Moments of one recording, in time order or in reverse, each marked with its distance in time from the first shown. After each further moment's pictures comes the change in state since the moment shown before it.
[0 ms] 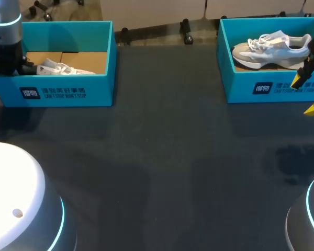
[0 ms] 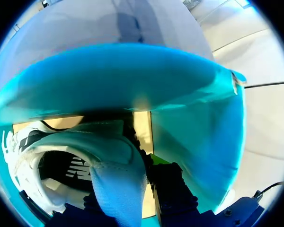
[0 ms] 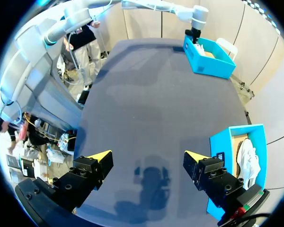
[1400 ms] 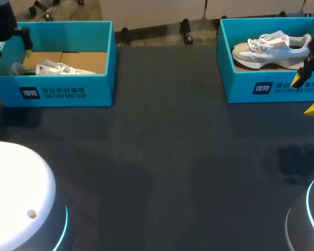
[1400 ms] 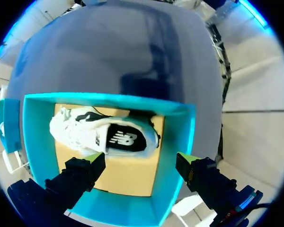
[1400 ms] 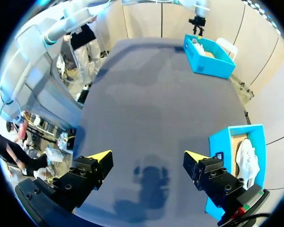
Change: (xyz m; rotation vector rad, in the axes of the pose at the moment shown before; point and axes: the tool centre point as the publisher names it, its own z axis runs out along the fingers) left arm -0.007 0.006 -0.117 0.062 -0.170 -0.211; right arm -0.004 -0.005 -0.001 0.014 -0.011 -0.012
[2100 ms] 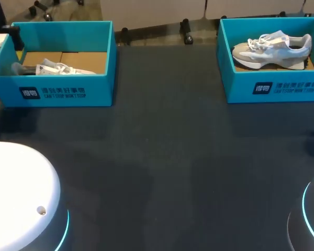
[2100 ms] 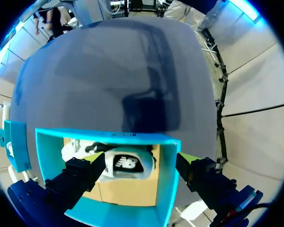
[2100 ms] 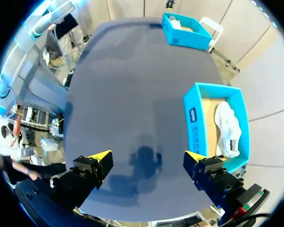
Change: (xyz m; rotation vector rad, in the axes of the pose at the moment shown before) left arm 0.009 -0.061 -0.030 0.095 -0.022 0.111; right arm -0.058 -0.097 -0.079 0.205 -0.110 0.100
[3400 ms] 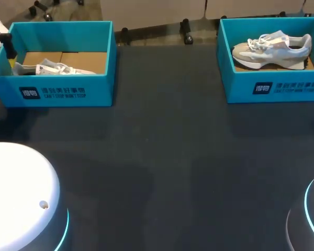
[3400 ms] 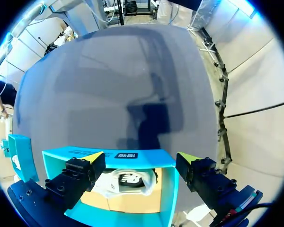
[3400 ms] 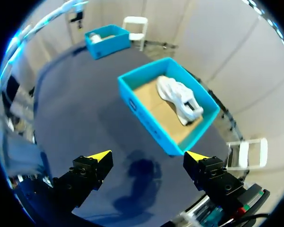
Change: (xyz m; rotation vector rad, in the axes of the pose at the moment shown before) left arm 0.003 -0.044 -0.005 0.021 -0.027 0.049; right arm -0.088 -0.067 -0.023 -0.094 -0.268 0.575
